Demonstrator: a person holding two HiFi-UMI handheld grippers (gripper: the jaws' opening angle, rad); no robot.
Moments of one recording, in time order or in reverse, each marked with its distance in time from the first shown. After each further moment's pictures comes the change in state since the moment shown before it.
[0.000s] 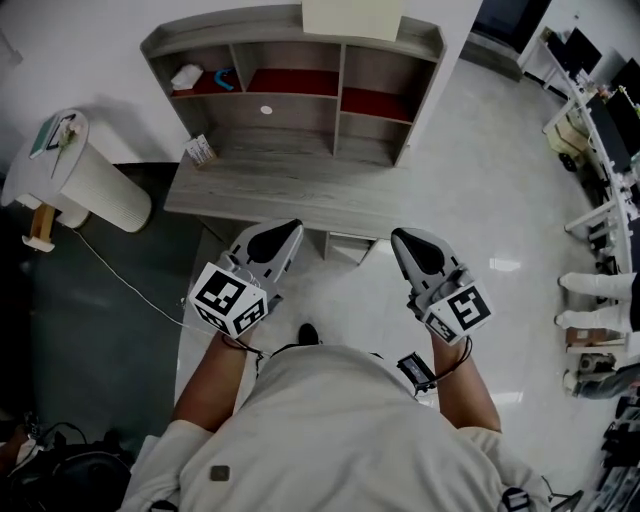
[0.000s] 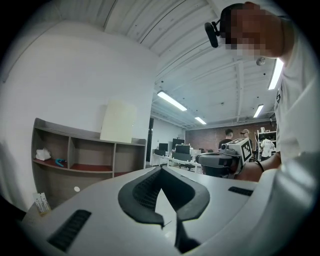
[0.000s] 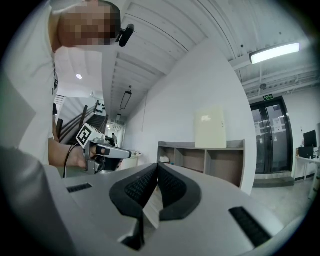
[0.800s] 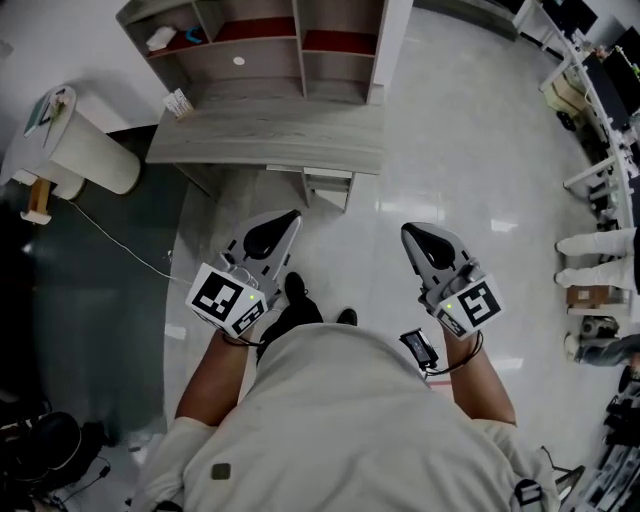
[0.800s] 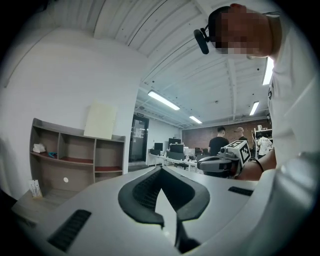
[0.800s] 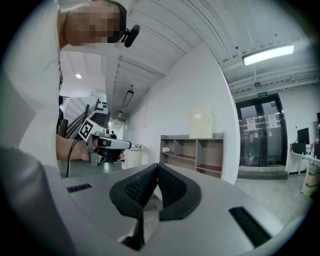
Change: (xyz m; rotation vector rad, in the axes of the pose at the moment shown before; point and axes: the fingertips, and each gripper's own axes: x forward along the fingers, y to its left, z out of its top) left arm -0.015 -0.204 -0.041 0.010 -0.006 0.003; right arm -0.215 0.028 -0.052 0.014 0.065 0.008
